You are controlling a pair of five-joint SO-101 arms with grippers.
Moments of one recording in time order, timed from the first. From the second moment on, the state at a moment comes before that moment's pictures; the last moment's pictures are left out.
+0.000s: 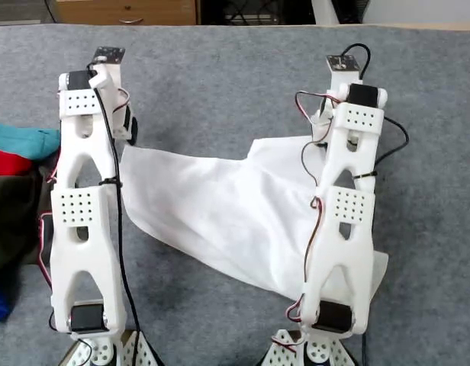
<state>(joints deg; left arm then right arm) -10.0 62.2 -68.2 96.0 -9.0 11.2 80.8 -93.1 101.0 10.9</state>
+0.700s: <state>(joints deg) -10.2 63.0 -68.2 97.9 -8.9 11.3 81.6 -93.8 101.0 10.9</state>
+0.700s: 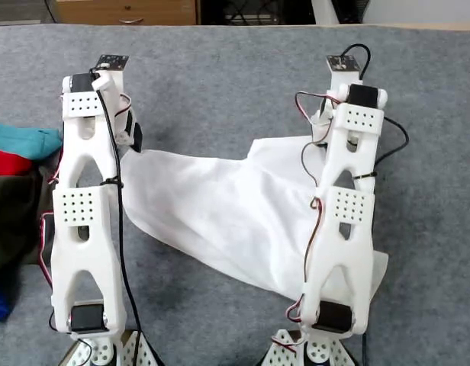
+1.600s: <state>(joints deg) -11.3 63.1 -71.2 100.1 -6.6 11.5 81.6 -93.8 101.0 10.9</state>
